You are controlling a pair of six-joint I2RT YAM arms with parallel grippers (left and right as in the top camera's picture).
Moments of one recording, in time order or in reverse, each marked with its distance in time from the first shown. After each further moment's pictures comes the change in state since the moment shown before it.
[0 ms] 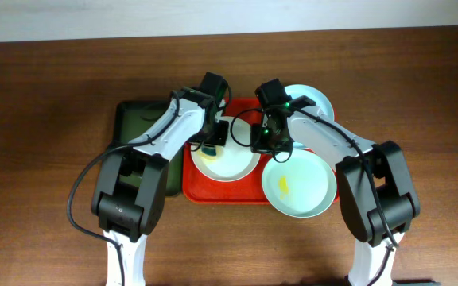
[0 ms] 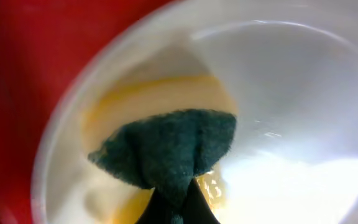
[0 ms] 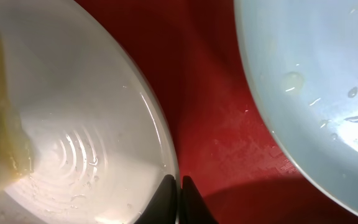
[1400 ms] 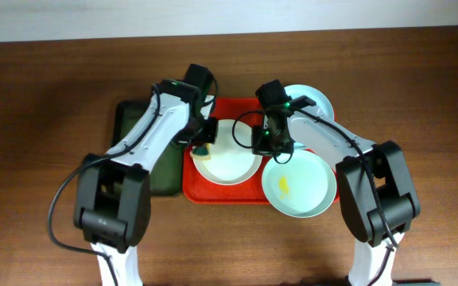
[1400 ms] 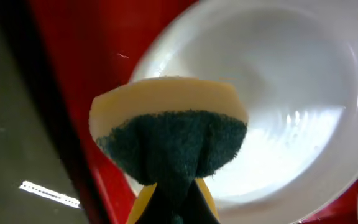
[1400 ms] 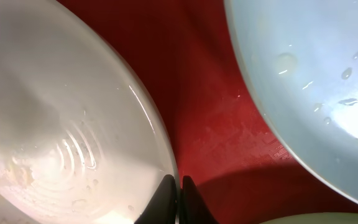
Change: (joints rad) left arm 0.054 -0.111 0.014 -0.159 0.005 -0.004; right arm 0.000 0.000 0.000 -0.032 0.006 0.000
